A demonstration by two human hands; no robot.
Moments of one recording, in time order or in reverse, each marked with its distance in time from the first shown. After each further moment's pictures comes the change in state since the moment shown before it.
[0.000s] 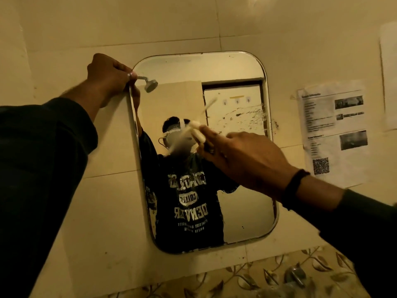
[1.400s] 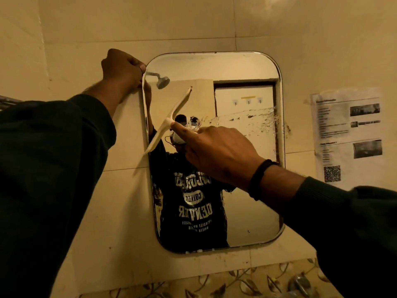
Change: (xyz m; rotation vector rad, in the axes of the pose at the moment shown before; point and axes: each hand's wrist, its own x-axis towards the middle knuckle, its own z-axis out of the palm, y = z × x) left_hand 0.012 -0.009 0.007 -0.034 0.114 -0.027; right_hand 0.052 -0.038 0.019 -0.012 0.039 -0.129
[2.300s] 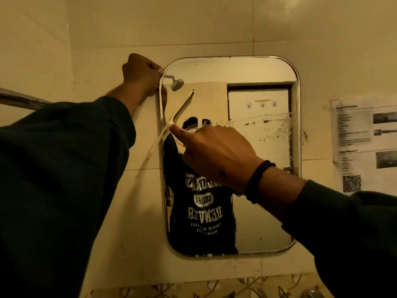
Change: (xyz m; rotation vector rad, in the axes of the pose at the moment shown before) left_hand -0.001 0.000 -0.002 -0.033 -0.024 0.013; right_hand 0.021 -0.025 -0.008 -0.011 -0.061 -0.018
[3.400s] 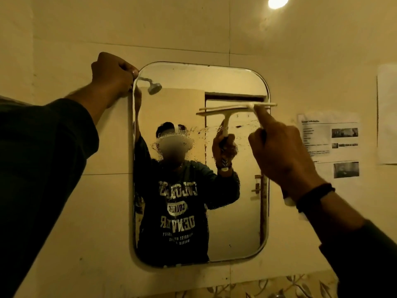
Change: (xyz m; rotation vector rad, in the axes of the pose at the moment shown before) left_hand -0.004 -0.001 0.002 -0.037 0.019 -0.001; right_hand -0.078 0.102 -0.025 0.262 0.215 0.573
